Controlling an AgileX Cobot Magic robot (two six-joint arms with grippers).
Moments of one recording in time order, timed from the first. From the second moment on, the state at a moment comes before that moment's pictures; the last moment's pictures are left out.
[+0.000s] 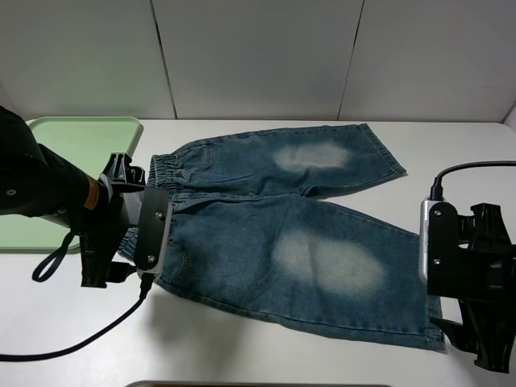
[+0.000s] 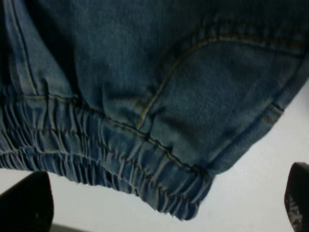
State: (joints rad) left arm -0.61 1.54 -0.60 0.46 0.20 0.66; right arm 0.53 1.09 -0.20 -0.57 0.30 -0.45
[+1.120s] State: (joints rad) left arm -0.61 1.54 -0.60 0.46 0.11 0.63; right arm 0.53 1.26 -0.19 -0.47 0.22 -0.69
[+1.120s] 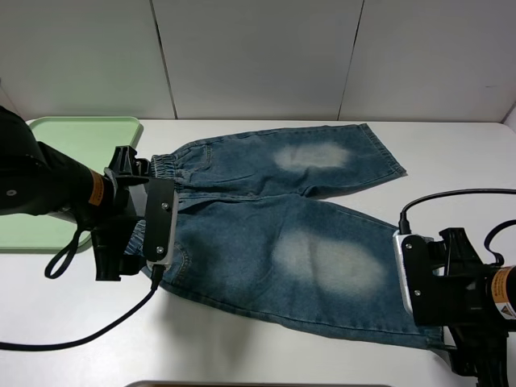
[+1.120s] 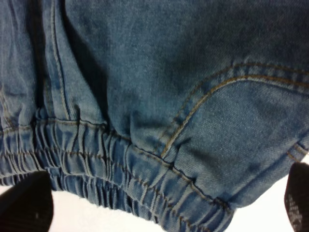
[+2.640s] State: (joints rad) left arm -0.61 1.54 -0.60 0.45 0.07 0.58; right arm 0.53 1.49 -0.19 -0.51 0.10 -0.79
